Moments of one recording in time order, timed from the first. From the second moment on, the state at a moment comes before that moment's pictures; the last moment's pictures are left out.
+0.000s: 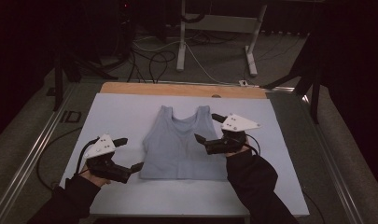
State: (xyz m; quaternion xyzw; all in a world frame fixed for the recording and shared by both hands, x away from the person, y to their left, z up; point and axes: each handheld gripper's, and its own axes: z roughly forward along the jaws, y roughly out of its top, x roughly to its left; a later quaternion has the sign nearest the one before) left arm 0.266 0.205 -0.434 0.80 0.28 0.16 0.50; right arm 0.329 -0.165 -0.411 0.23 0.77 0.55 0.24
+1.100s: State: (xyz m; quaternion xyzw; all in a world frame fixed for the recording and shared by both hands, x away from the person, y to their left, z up) left arm 0.302 0.186 -0.526 0.85 0.37 0.05 0.38; right arm 0.346 -0.111 -0.438 0.20 0.80 0.54 0.20
